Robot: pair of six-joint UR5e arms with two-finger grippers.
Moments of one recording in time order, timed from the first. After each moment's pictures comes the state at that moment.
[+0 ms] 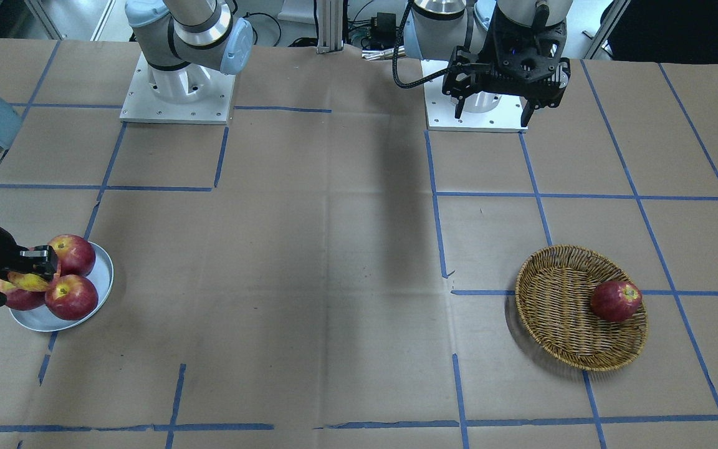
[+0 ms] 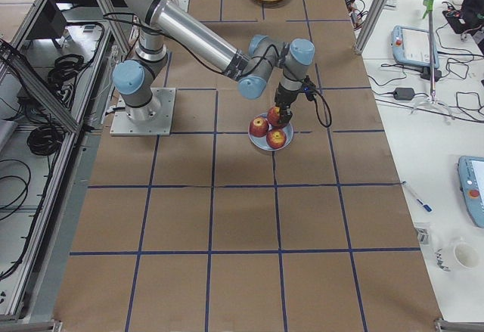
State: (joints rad) left arm -1.63 -1.46 -1.61 -1.68 1.64 0.14; right arm 1.21 -1.21 1.71 -2.00 -1.73 -0.49
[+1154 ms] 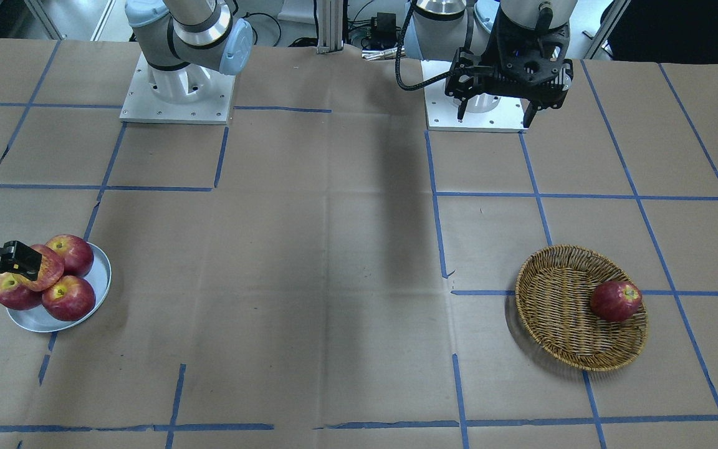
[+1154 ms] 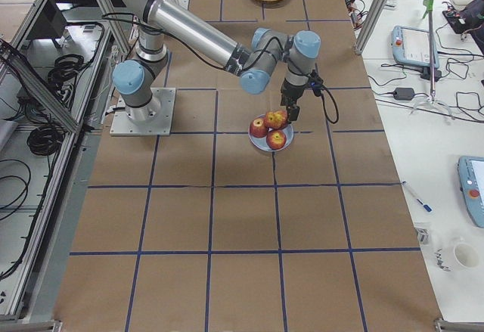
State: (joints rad) left arm -1.62 -1.46 -1.61 -1.68 1.64 0.14; right arm 1.21 -1.24 1.57 -1.86 -1.67 -0.47
